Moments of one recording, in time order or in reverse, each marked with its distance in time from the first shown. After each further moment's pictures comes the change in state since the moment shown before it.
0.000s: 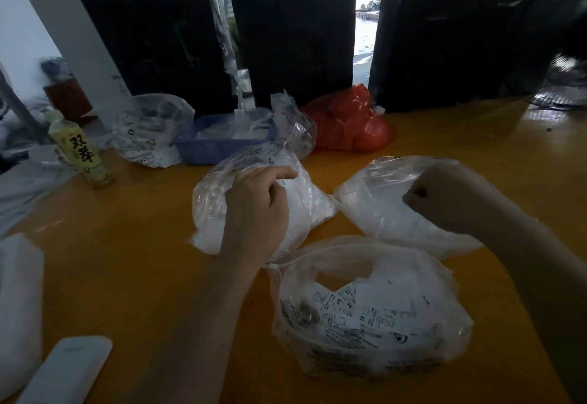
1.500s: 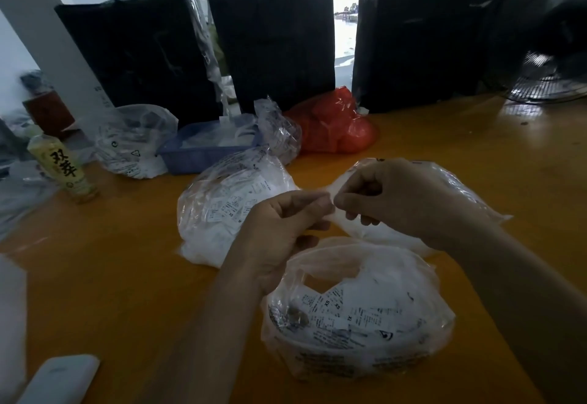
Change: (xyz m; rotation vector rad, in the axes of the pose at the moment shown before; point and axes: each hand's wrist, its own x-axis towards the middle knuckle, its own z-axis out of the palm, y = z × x) left_hand -0.018 0.038 0.009 -0.932 -0.442 -0.587; right_hand -0.023 -0.041 -0.006 0.812 -0.010 -0.182
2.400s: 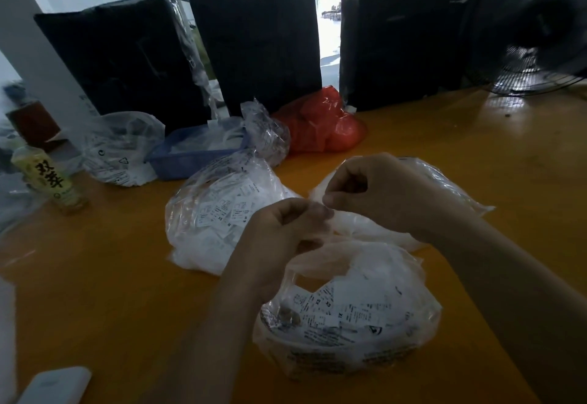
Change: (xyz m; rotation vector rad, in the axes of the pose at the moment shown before) left_hand -0.003 -0.006 0.013 0.080 -0.021 -0.011; right_hand -0.001 -0.002 -0.004 -0.049 0.053 -0.045
